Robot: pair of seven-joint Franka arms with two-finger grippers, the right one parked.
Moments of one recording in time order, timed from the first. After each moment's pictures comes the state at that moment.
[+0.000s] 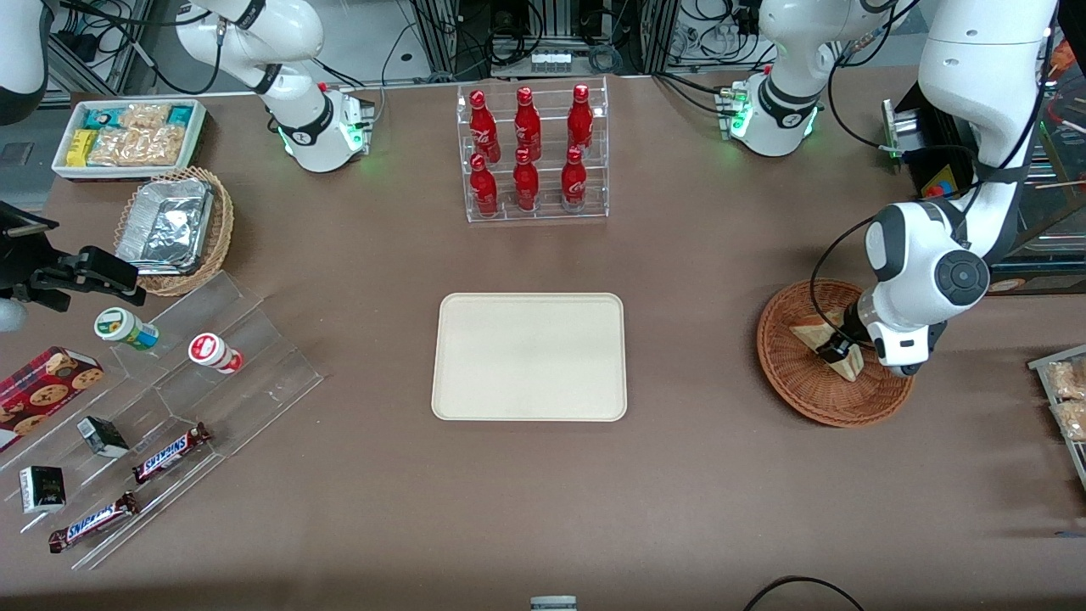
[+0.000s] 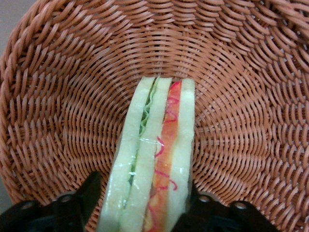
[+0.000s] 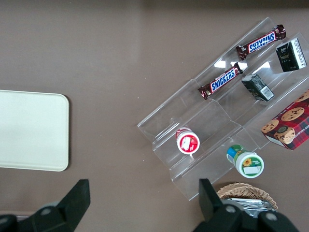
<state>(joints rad) 0.06 0.32 -0.03 -2.21 0.01 2.42 -0.85</state>
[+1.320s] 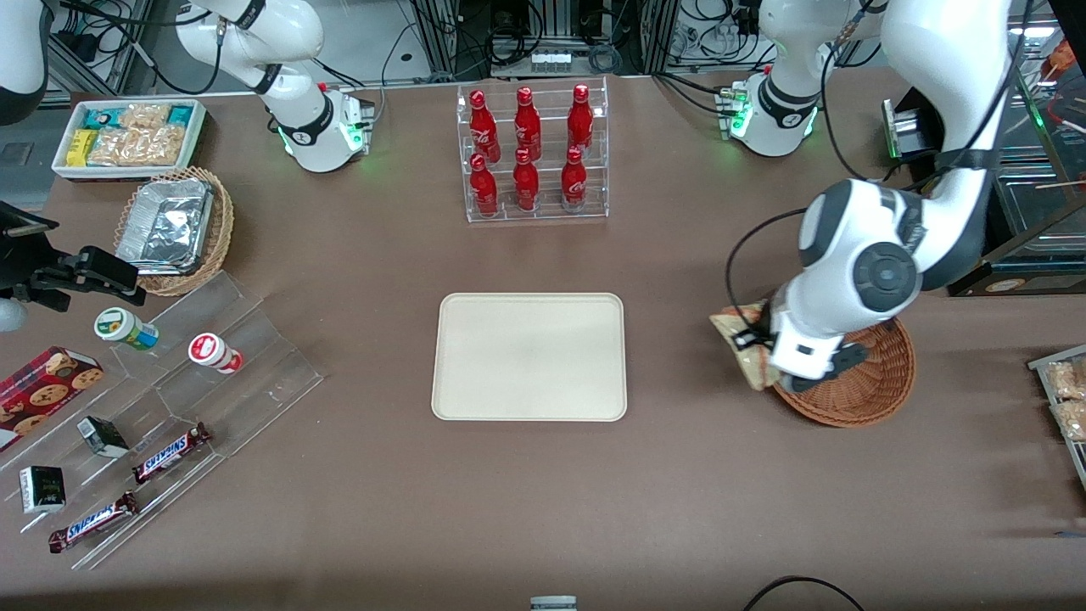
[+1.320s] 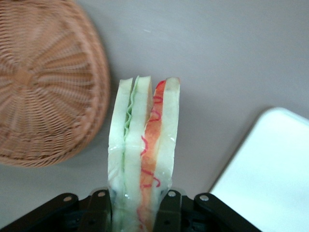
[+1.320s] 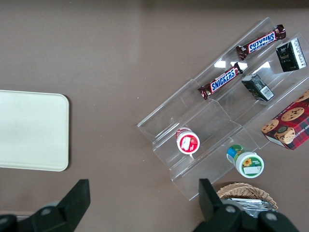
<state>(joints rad) 0.04 0.34 -0.40 -1.80 0.01 1.99 -0.67</state>
